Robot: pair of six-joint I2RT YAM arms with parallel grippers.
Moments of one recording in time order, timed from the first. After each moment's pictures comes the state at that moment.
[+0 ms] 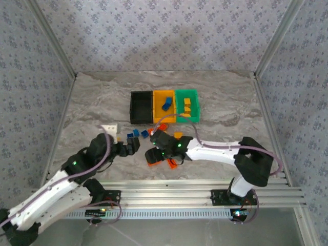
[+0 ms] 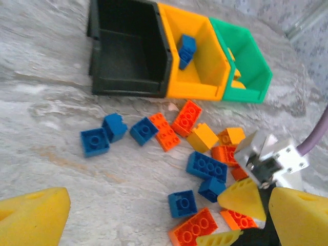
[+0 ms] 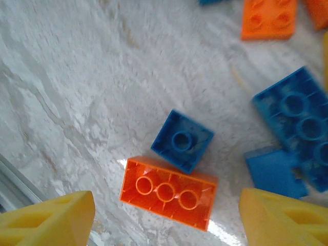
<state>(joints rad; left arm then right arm) -0.81 0.48 0.62 -0.66 -0.29 -0.68 1.13 1.67 1.04 -0.40 0.04 0.59</state>
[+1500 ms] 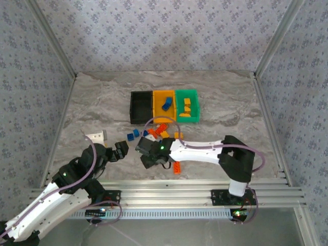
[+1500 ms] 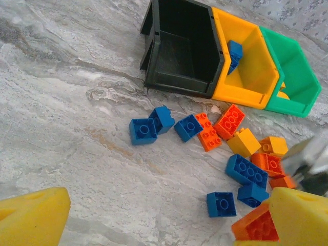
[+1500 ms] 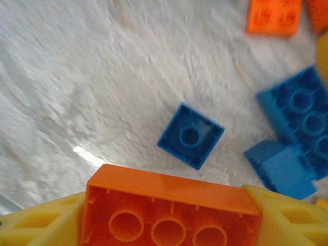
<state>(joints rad) -0.81 0.39 0.57 -0.78 -0.41 -0.75 1.19 1.76 1.28 -0.64 0.19 0.57</state>
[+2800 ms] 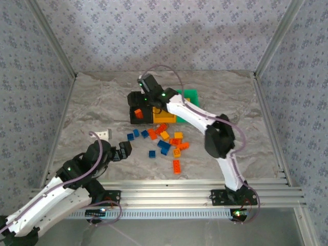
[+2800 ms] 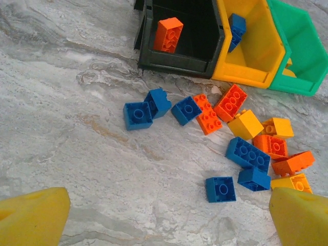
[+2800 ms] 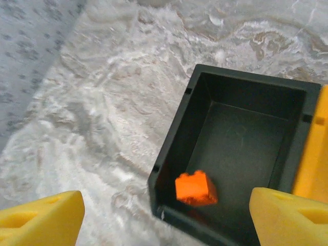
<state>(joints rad) -0.81 0.50 0.61 -0.78 -0.35 -0.75 0.82 1.96 1.77 -0.46 0.03 0.49</state>
